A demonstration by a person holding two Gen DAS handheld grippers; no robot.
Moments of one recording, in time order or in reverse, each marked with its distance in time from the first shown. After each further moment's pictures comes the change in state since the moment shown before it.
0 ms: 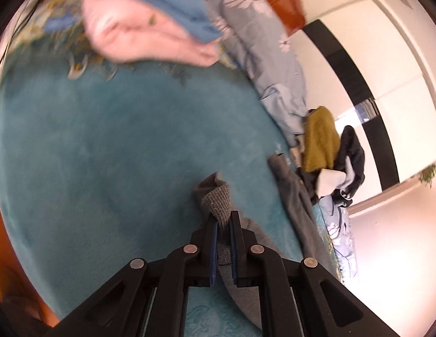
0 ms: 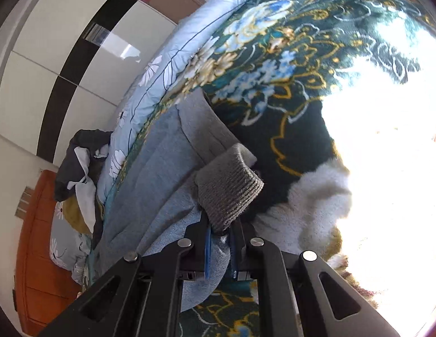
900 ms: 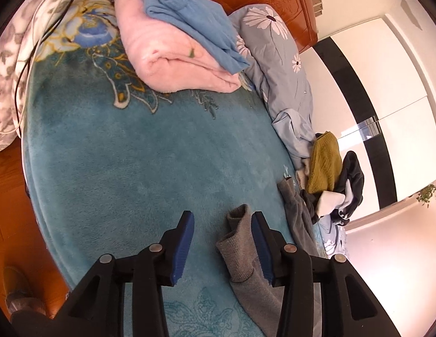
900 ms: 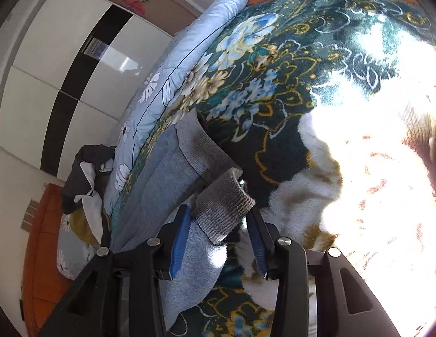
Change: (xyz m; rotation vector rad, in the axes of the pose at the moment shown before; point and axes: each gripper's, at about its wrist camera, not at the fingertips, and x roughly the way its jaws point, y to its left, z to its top) left arm -0.042 0.029 0.027 -0.042 -0.050 -0.014; right arm -0.031 -0.011 0.005 0.069 -0.050 0.023
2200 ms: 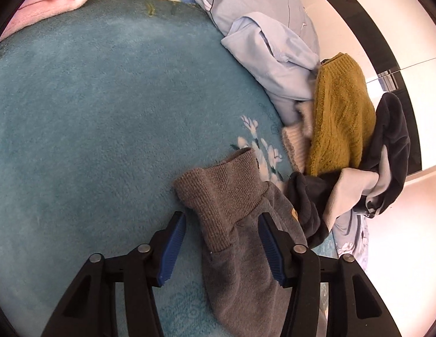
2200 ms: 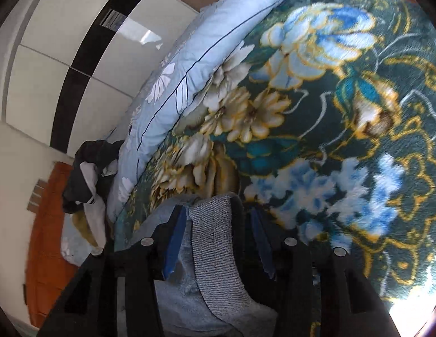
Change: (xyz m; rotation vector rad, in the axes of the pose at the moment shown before) left arm 0.281 -0.183 0.004 0.075 0.226 0.097; right arm 0.127 0.038 0.125 -0.135 0.155 0.106
